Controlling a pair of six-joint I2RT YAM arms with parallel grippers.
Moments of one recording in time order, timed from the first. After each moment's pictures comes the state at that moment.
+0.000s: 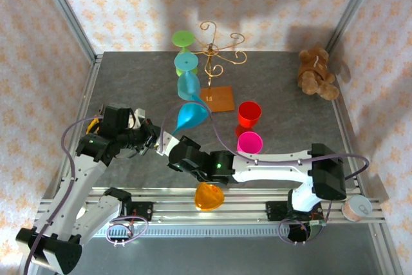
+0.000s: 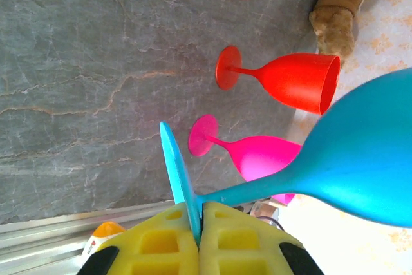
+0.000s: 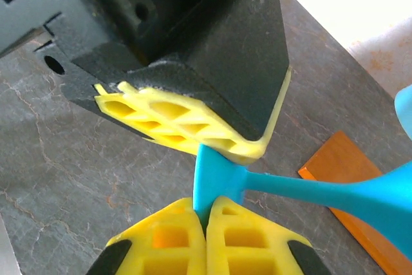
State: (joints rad) left arm -0.22 0.85 0.86 -0.83 0.57 -1.03; right arm 1.38 1.57 1.19 -0.21 0.54 -0.05
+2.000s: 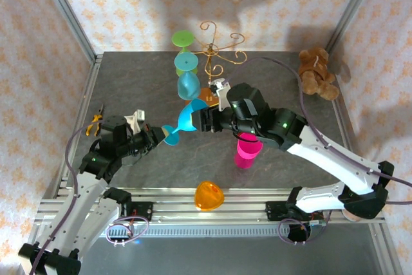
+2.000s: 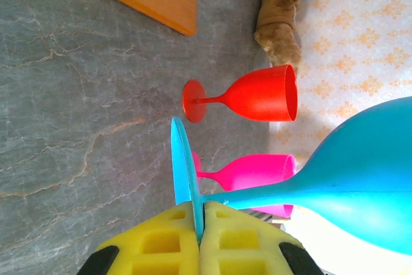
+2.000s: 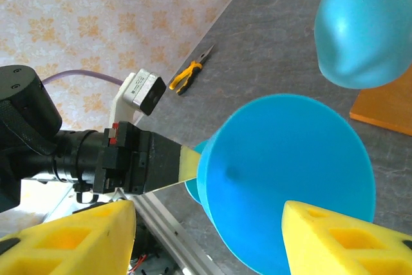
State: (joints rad) left arm -0.22 0.67 0.61 -0.47 0.56 -0.98; right arm 1.00 1.25 1.43 -0.67 -0.04 0.56
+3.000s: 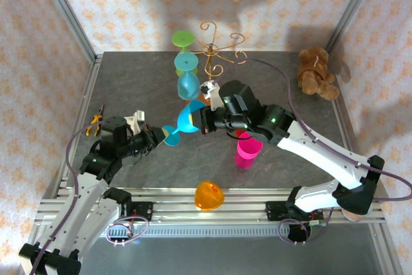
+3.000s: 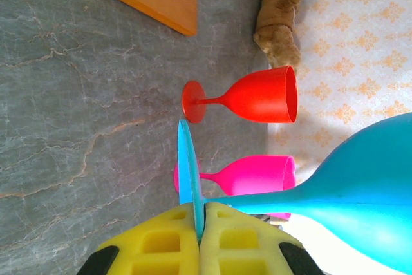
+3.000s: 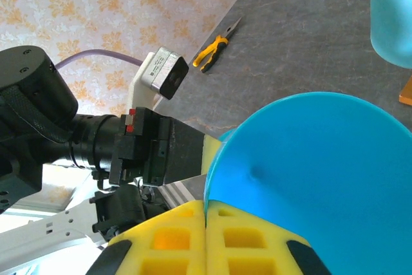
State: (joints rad) left arm -0.22 0.67 0.59 -0.46 0.56 -0.99; right arm 0.97 1.32 1.43 -0.63 -0.19 0.56
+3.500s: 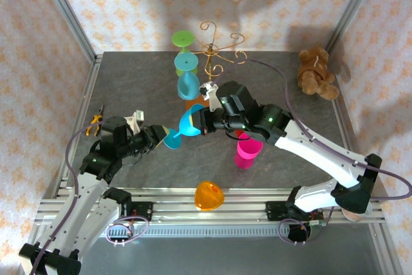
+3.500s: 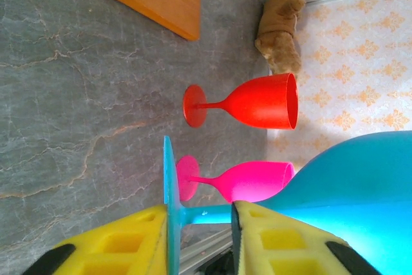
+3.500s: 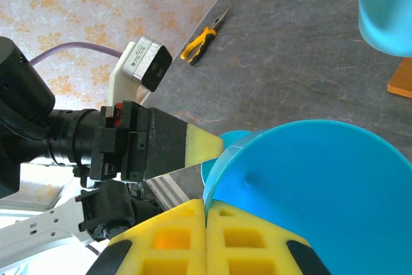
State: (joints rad) left arm -0.22 0.67 0.59 -0.46 0.55 -1.01; right arm 0.97 1.33 1.43 -0.65 -0.16 0.56
